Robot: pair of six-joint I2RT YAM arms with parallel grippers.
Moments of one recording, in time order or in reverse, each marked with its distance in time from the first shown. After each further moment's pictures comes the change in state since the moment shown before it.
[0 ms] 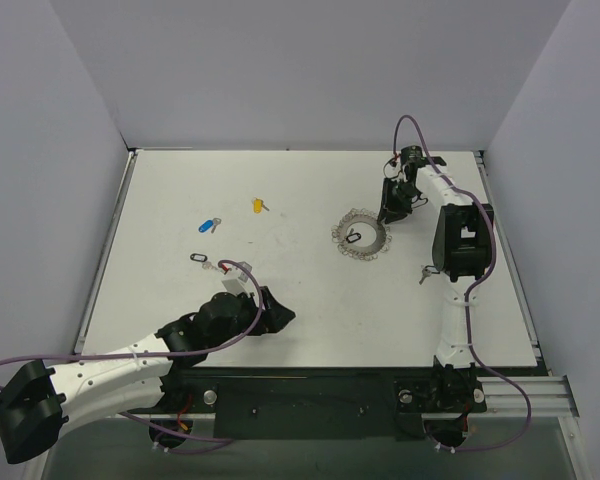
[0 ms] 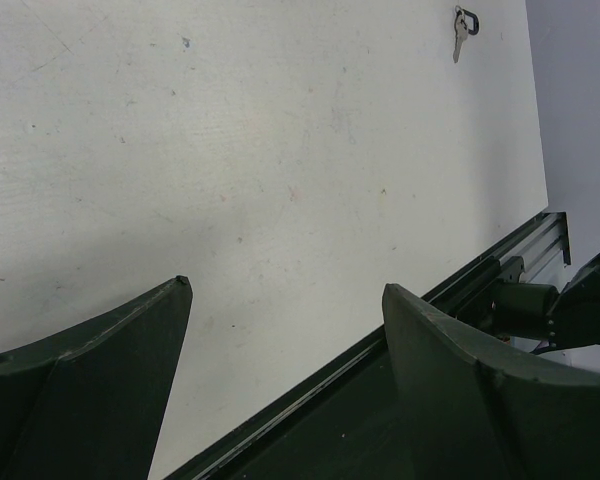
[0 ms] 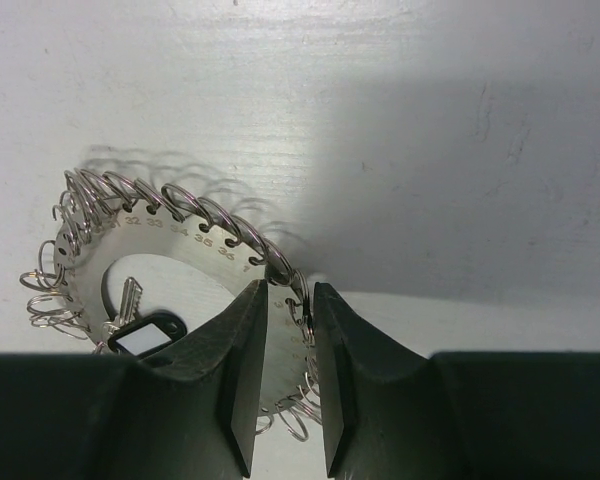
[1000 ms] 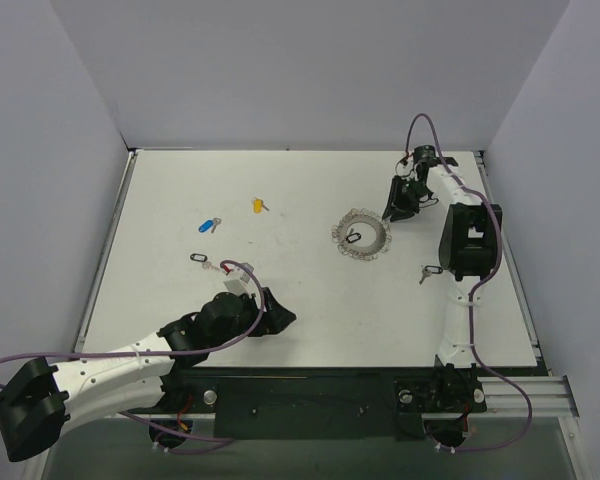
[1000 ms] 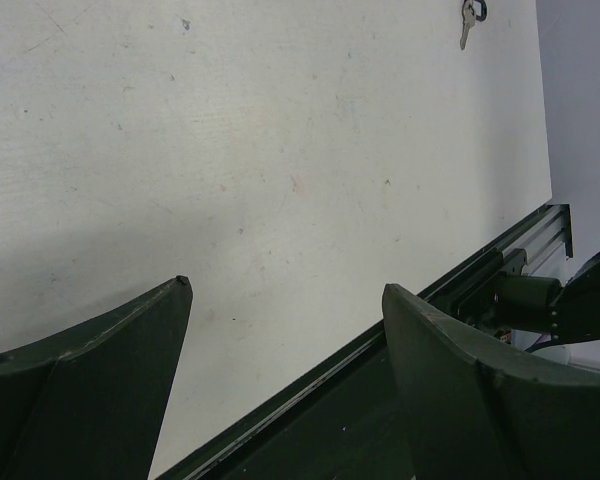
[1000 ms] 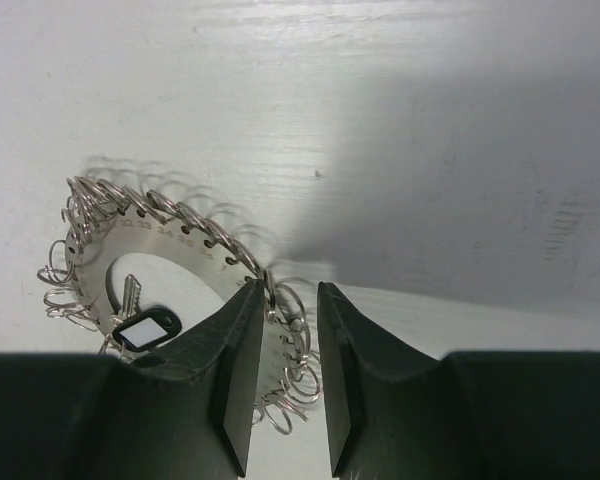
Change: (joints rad) left arm 0.000 0.021 0.000 0.001 0.018 -0.010; right arm -0.056 0.000 0.000 0.019 -0.084 0.008
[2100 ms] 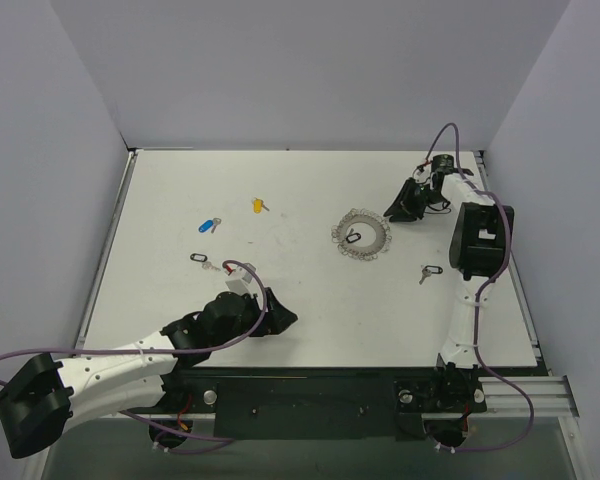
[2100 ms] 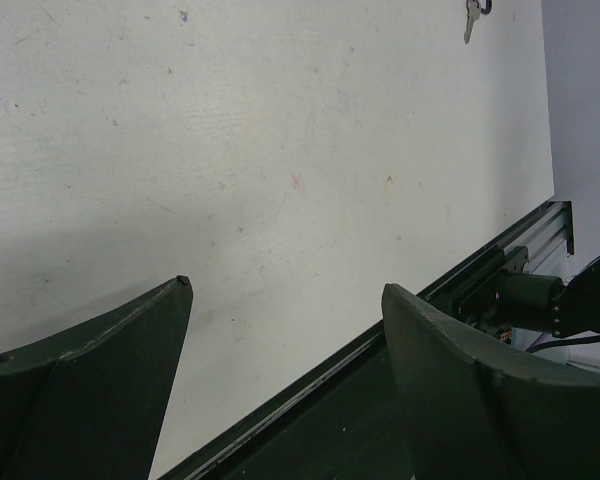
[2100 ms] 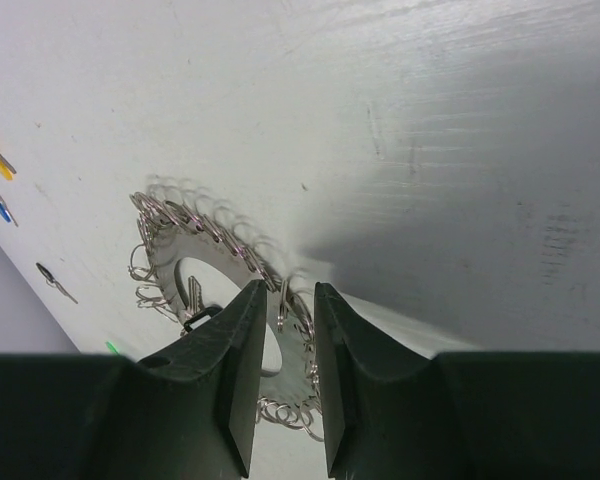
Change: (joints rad) left arm 0.000 0.034 0.000 0.025 0.012 -0.007; right arm -0.108 0.000 -0.114 0.145 -0.259 0.185
